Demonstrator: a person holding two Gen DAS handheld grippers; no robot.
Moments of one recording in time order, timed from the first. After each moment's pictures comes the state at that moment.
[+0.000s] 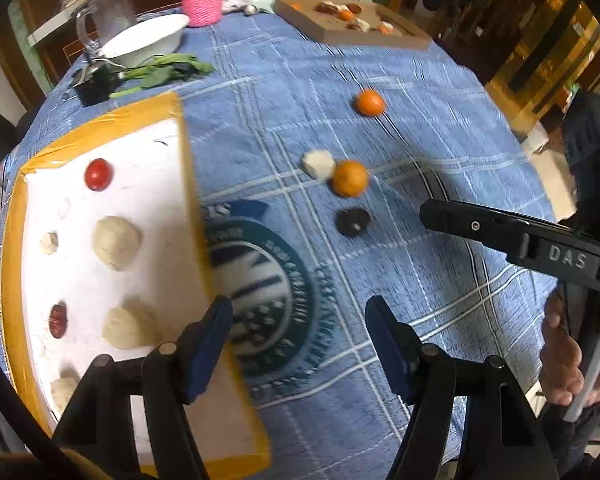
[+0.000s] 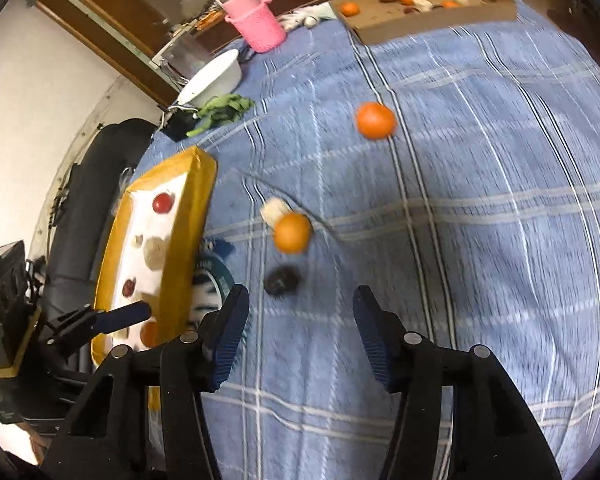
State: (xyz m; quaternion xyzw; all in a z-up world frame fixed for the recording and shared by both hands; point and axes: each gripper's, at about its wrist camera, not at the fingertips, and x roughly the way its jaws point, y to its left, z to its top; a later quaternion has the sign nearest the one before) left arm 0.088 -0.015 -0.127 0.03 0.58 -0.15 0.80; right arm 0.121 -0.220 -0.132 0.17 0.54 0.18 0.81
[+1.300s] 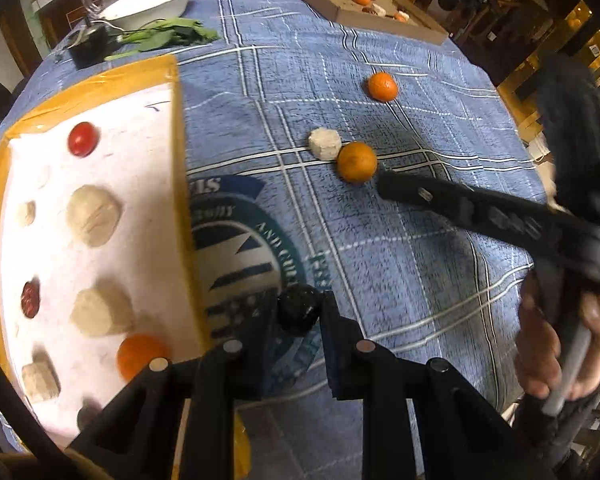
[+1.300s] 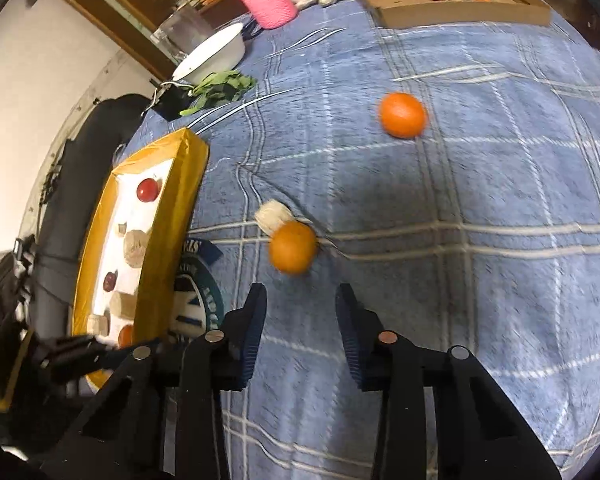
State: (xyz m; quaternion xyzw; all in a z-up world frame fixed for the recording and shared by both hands) left arm 0.092 -0.004 -0.138 -0.02 0.61 -0.15 0.78; right arm 0.159 -0.191 -0.150 0.12 0.56 0.20 0.80
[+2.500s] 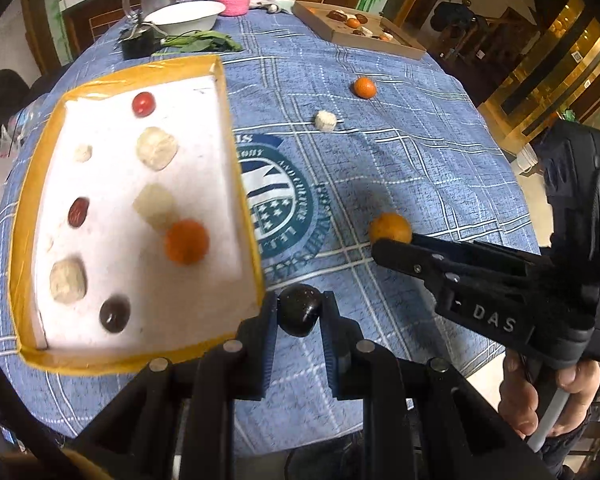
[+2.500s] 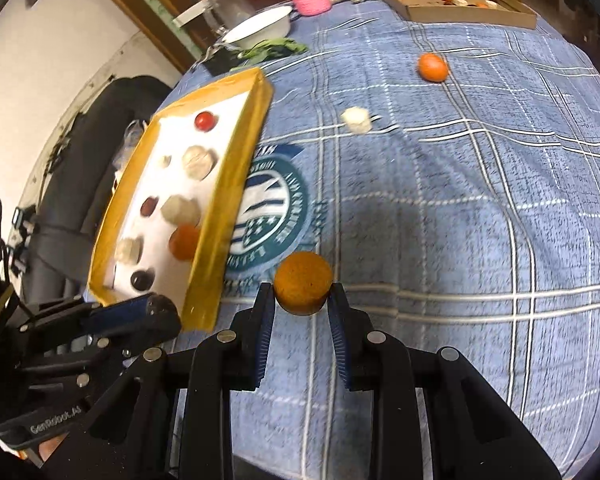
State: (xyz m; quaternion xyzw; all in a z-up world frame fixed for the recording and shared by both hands) left arm 0.002 0.034 -0.110 -0.03 0.57 -0.15 0.81; right arm 0.030 -0.138 -0.126 0.10 0.55 0.19 0.81
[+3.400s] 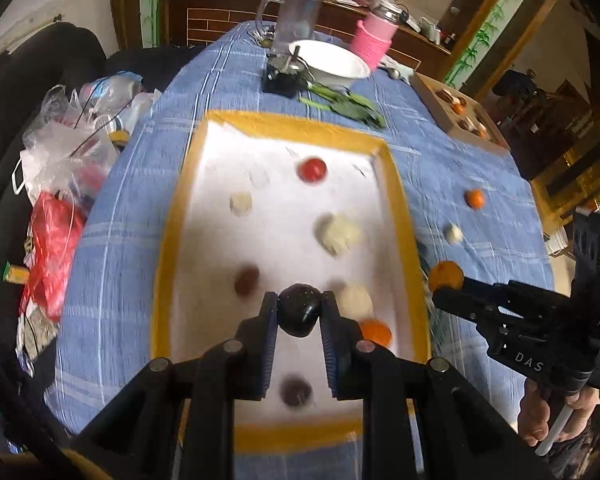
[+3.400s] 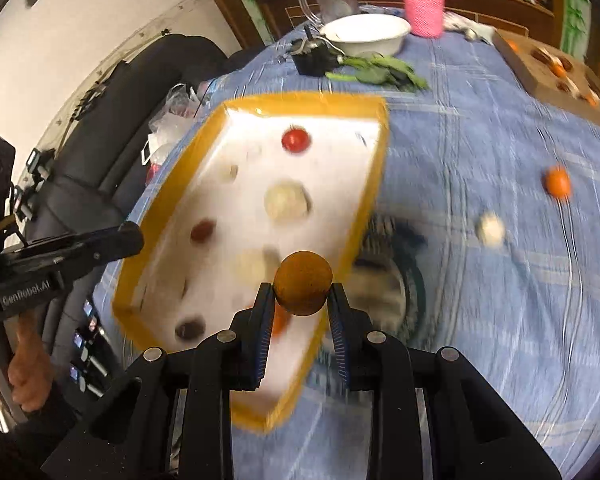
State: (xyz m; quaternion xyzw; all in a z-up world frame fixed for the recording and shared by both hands) left arm 0.081 0.183 -0.091 -0.11 0.54 -0.04 0.83; right arm 0.112 -0.028 -0.104 0.00 0.54 0.27 0.80
